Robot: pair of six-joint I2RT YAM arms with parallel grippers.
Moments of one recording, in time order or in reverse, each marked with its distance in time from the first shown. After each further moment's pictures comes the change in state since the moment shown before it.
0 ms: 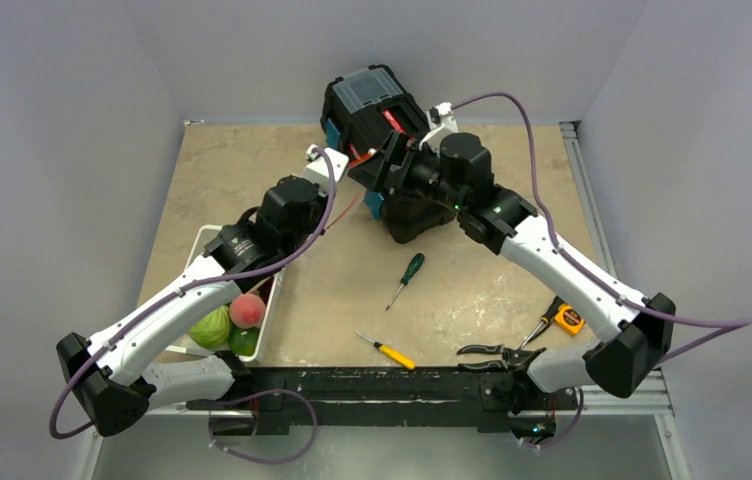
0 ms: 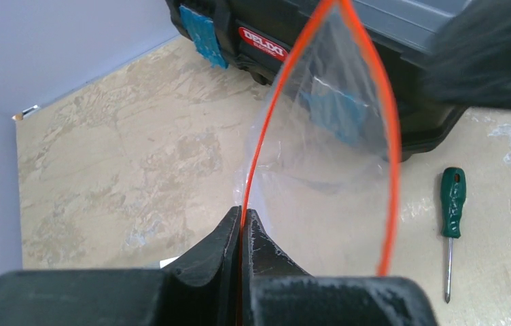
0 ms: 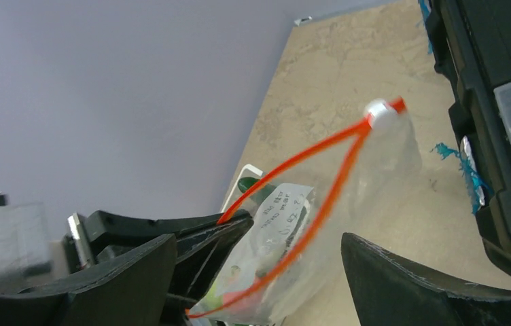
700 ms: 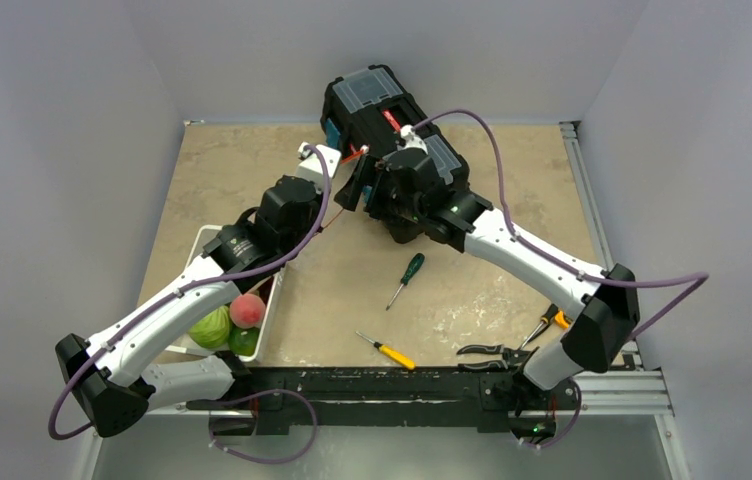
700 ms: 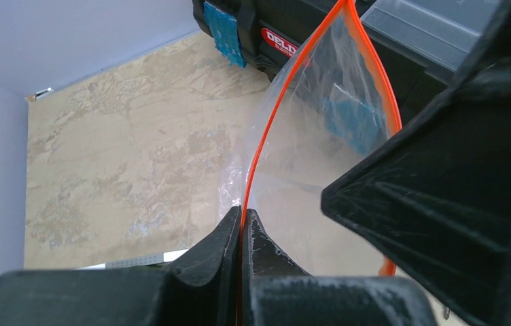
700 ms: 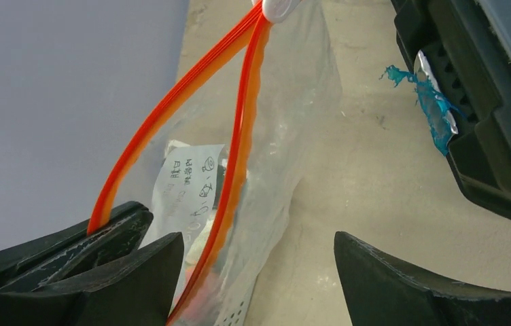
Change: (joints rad) left arm 0.000 -0.006 0.000 0.000 -0.078 -0.058; right arm 0.109 0.121 0.046 -0.149 0.206 0.055
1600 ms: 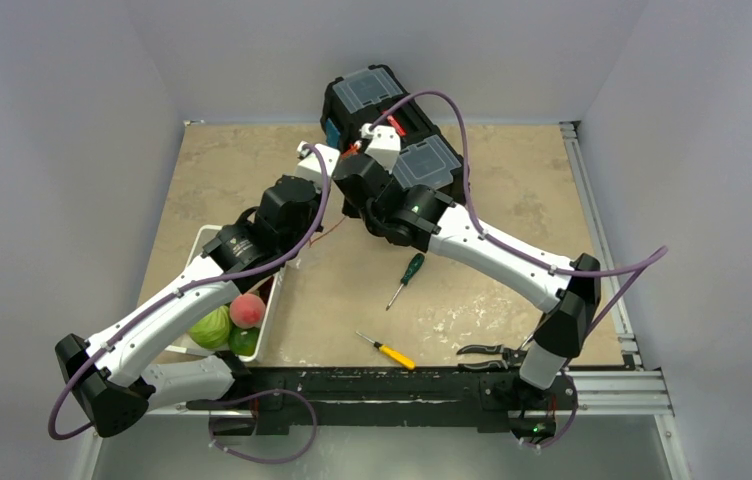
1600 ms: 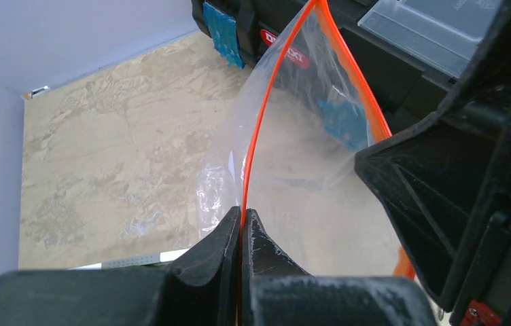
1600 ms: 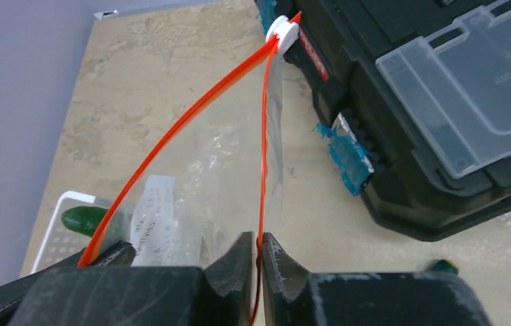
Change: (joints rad) left arm 0.000 0.000 0.003 -0.002 0.001 -0.016; right arm 0.202 0.192 0.343 -0.291 0.542 -0.143
